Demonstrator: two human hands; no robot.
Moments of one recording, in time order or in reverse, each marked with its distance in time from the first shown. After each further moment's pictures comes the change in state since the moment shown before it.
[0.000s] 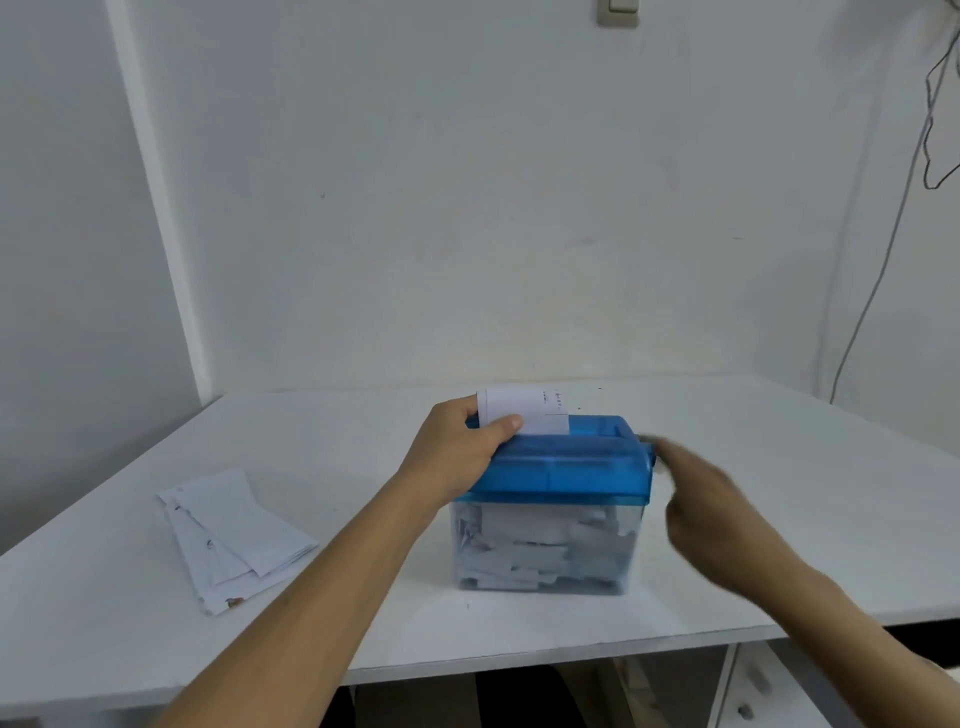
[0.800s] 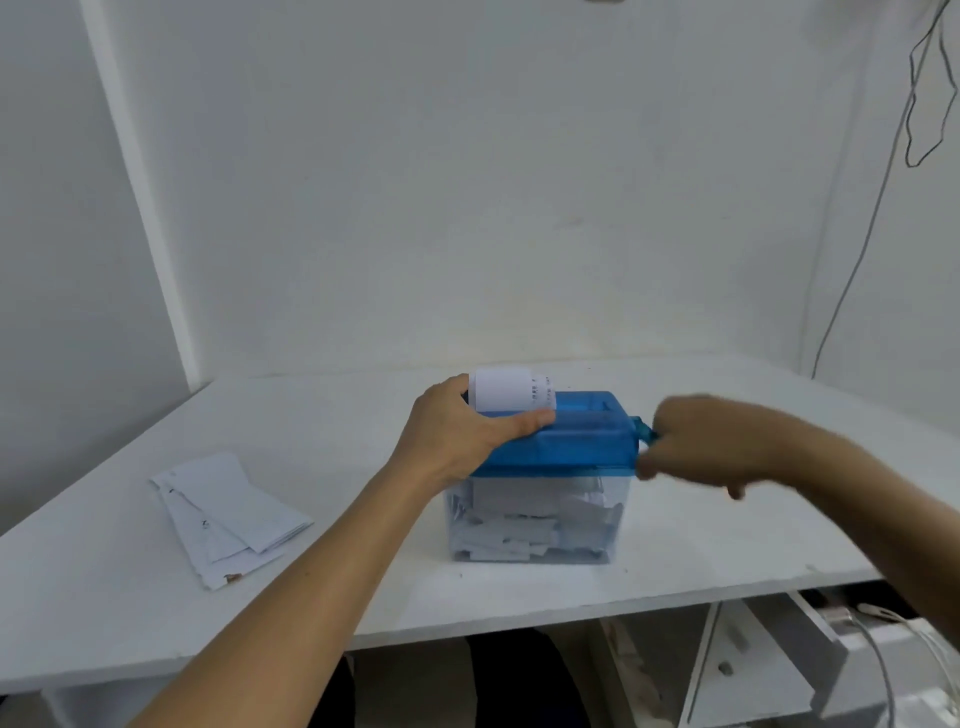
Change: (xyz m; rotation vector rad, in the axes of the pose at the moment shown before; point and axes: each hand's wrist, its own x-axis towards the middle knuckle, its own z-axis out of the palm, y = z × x) left_hand -0.011 0.004 0.003 0.083 0.014 0.056; right_hand 0.013 -0.065 -0.076 -0.315 -0.456 0.154
